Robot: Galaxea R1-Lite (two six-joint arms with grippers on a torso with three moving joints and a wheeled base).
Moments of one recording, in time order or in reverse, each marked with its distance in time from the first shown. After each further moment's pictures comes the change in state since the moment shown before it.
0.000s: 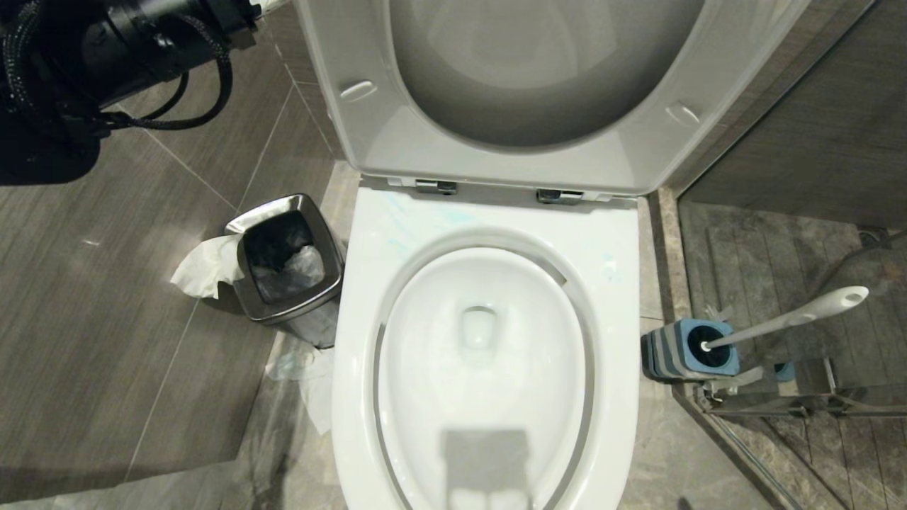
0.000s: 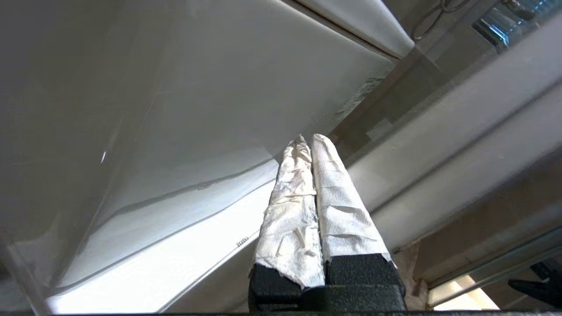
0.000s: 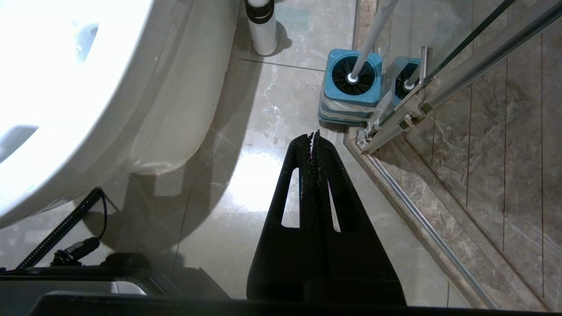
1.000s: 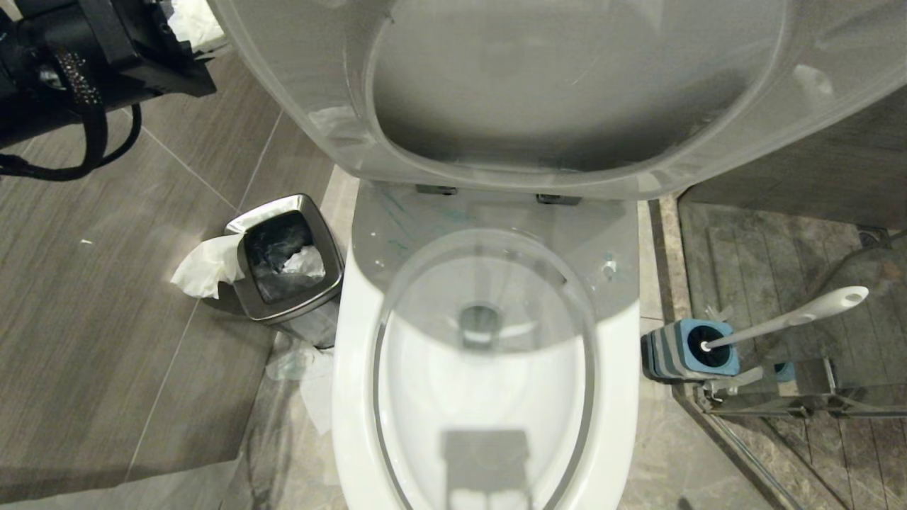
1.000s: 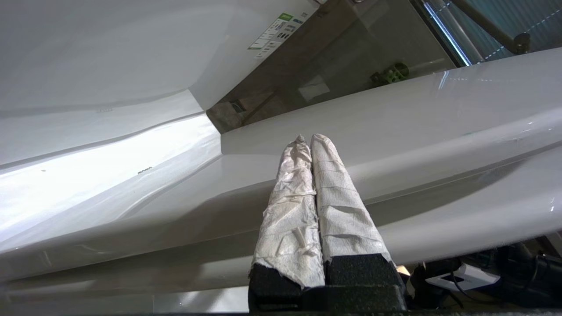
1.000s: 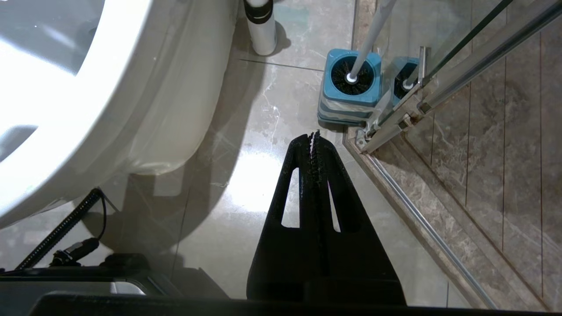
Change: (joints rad) left arm 0.042 -0.231 0.333 0.001 -0.187 -0.110; right arm 0.000 0.000 0.000 0.000 0.000 0.000
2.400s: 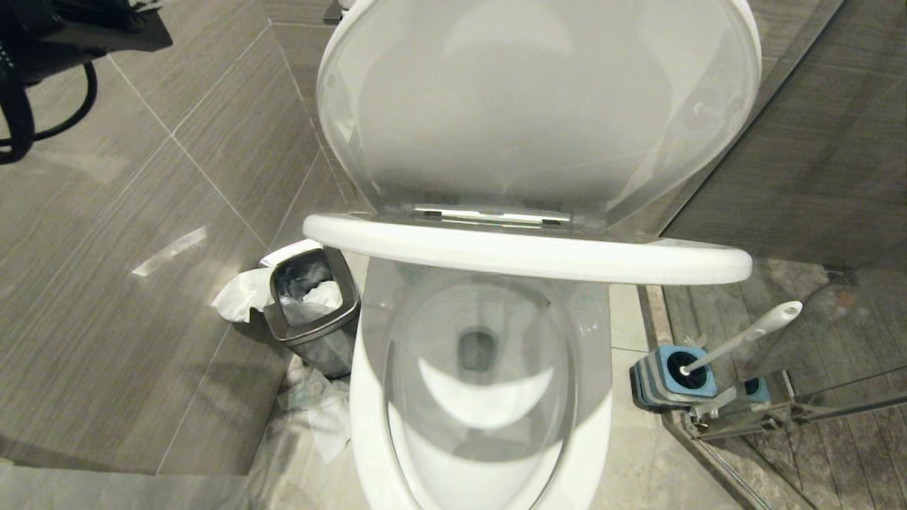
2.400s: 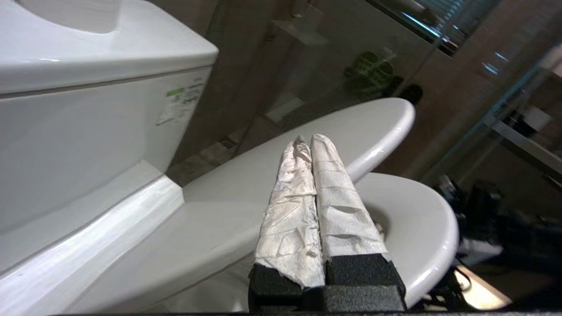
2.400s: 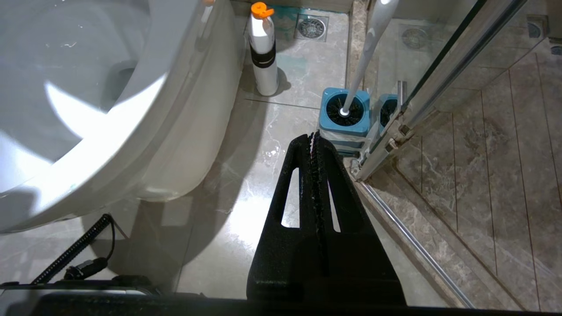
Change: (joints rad) left arm 0.014 -0.051 -0.019 -0.055 -0.072 0.027; right arm 0.000 0.000 0.000 0.001 0.000 -0.001
